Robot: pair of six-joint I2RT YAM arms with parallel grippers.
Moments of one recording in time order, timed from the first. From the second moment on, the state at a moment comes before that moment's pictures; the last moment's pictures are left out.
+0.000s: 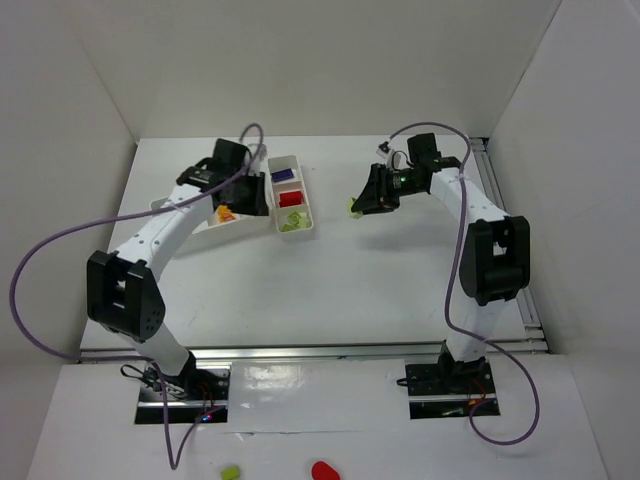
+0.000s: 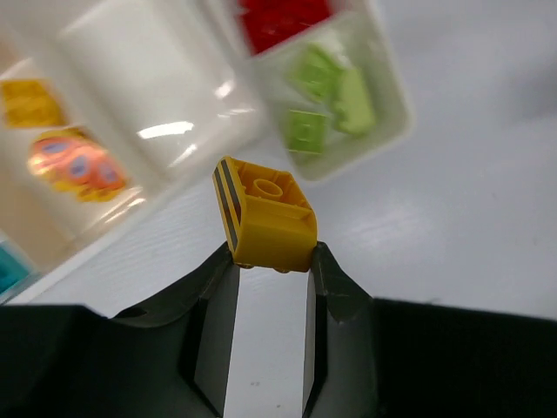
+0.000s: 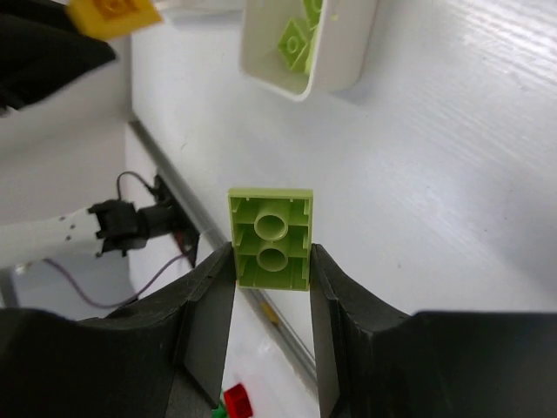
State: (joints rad) left arm -0.34 1.64 1.45 -0.71 0.11 -0.15; right arm 0.15 1.84 1.49 -0.66 -0.92 0.23
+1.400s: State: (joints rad) left arm -0.08 1.66 1.76 -0.88 -0.10 -0.45; right arm 0.48 2.23 1.99 -0.53 -0.55 0.32
